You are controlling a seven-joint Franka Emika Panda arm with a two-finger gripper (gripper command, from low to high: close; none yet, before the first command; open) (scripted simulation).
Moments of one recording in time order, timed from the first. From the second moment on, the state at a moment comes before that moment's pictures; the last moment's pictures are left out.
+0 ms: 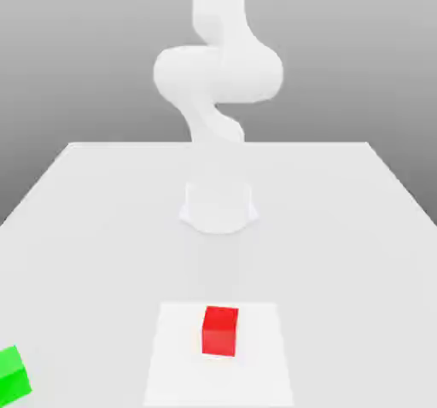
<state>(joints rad) 0.00 -0.72 0.00 -2.35 0.01 2.35 0.81</state>
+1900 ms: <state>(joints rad) -0.39 0.37 -0.17 -2.22 0.12 2.59 0.64</state>
